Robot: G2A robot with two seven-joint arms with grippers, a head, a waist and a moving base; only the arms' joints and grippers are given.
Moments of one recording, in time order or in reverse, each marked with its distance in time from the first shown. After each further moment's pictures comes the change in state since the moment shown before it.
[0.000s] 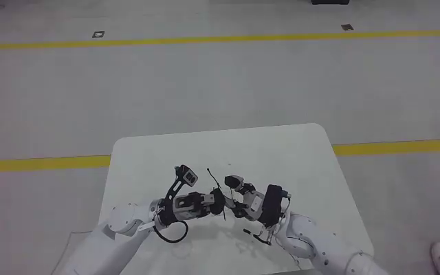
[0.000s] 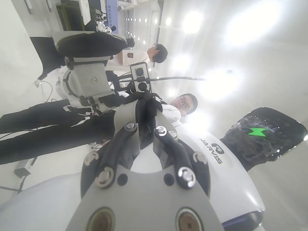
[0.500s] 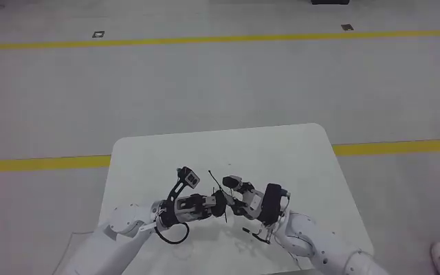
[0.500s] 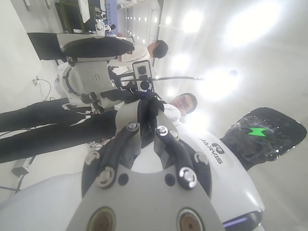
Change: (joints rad) left arm 0.002 -0.006 0.006 0.001 0.003 0.007 -0.005; right arm 0.013 -0.006 -0.005 0.003 -0.003 0.000 0.000
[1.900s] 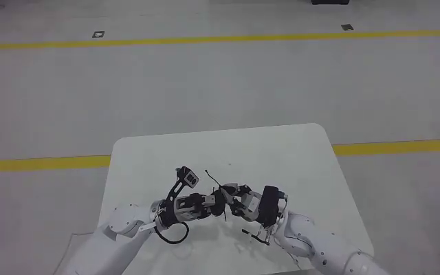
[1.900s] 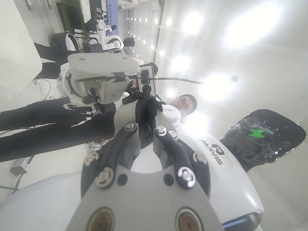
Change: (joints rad) left arm 0.010 -0.008 -0.017 0.000 0.003 0.007 0.000; right arm -0.006 -0.003 0.000 -0.004 -0.031 0.000 0.017
